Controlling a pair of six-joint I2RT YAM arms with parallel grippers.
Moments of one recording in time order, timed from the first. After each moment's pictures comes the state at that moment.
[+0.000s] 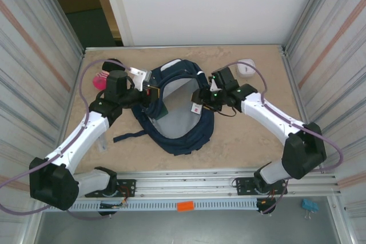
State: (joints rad) left arm -0.35 1.18 0.94 -0.26 0.51 -0.19; right arm 0.57 1.48 1.14 -0.52 -0.34 0.86
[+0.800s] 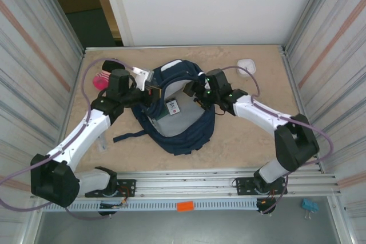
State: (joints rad) left arm -0.38 1.22 0.96 -0.29 0.51 -0.16; right arm 0.59 1.52 1.04 -0.18 -0.28 1.10
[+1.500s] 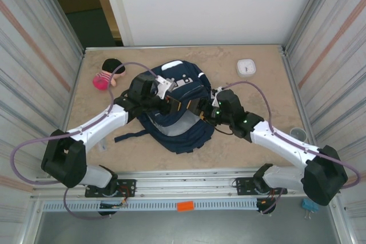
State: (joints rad) left arm -0.53 1.41 0.96 -0.22 0.51 -0.13; right arm 0.70 1.19 0.74 -0.05 -0.24 1.13
